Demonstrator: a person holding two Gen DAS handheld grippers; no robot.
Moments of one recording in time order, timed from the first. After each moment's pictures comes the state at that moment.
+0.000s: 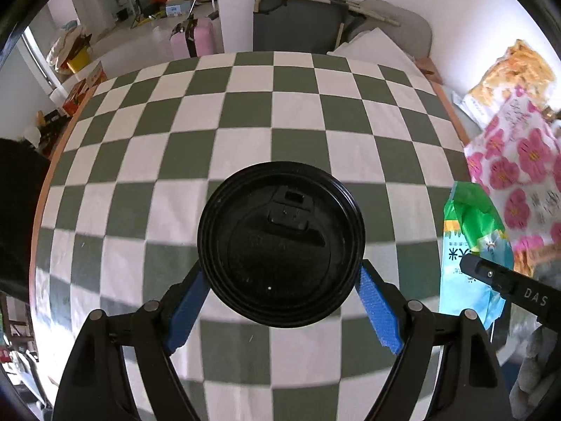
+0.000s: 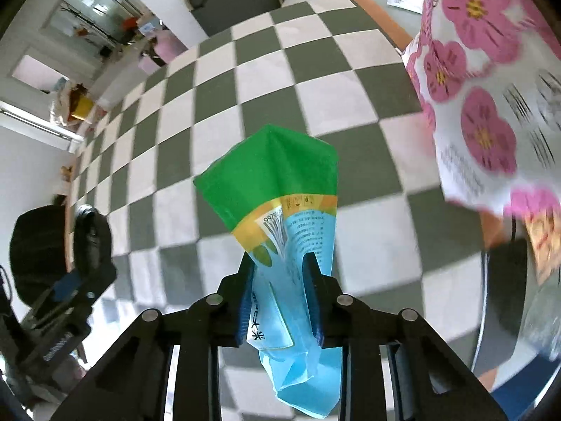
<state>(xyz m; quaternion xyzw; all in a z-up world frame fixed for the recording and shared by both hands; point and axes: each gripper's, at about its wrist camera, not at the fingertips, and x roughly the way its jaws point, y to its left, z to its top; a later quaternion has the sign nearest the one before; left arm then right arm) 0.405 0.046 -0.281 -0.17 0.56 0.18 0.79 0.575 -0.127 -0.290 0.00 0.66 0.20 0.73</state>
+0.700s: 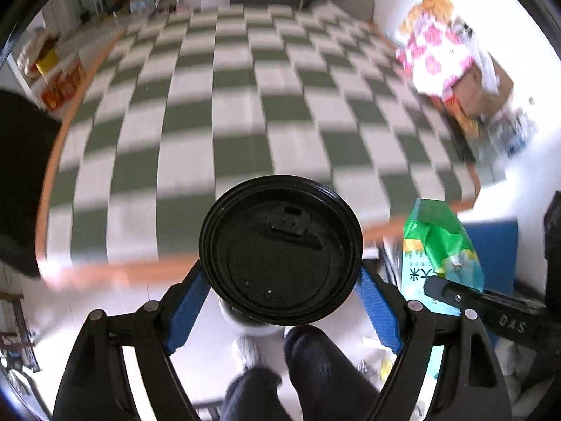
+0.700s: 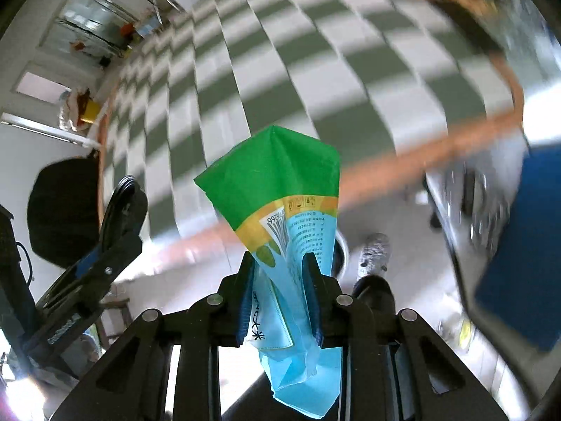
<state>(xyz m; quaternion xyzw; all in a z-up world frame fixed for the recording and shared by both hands) 0.082 0.006 -0.276 -0.17 0.58 0.07 0.79 0.172 -0.170 -0.278 0.06 0.69 0.17 0.70</state>
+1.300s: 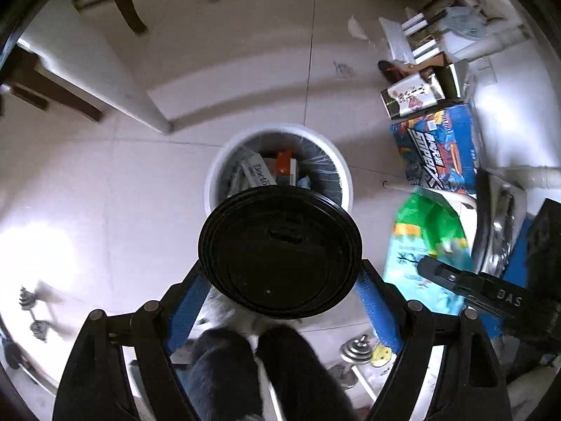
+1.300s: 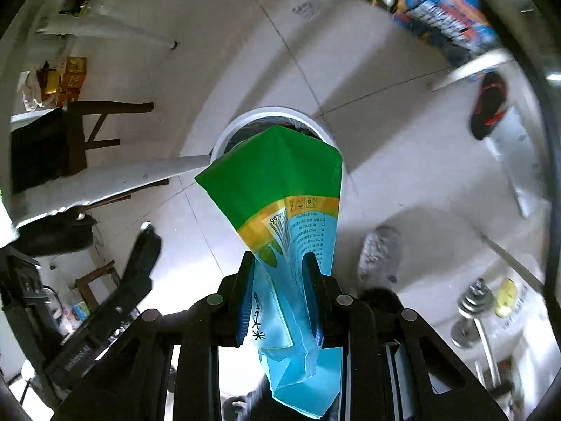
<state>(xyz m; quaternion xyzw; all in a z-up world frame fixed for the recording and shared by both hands) 0.031 0.007 -0.636 -0.31 0.68 0.13 0.65 0.138 -0.180 -0.651 0.08 0.80 0.16 0.57</state>
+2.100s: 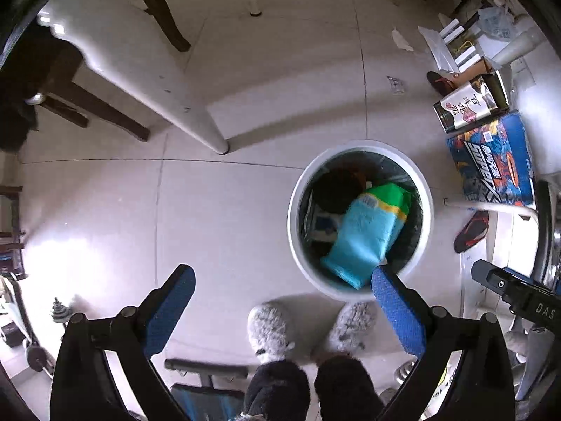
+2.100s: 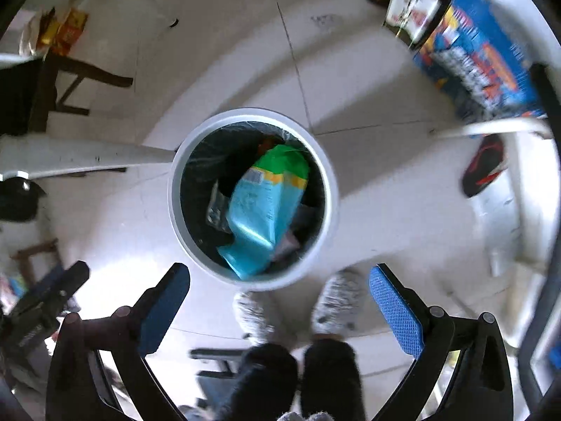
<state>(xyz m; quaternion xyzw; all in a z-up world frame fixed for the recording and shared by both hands) -0.012 0.050 -0.635 -0.22 0.68 0.21 0.67 0.118 -0.124 -0.684 -0.08 0.76 0.16 0.63</state>
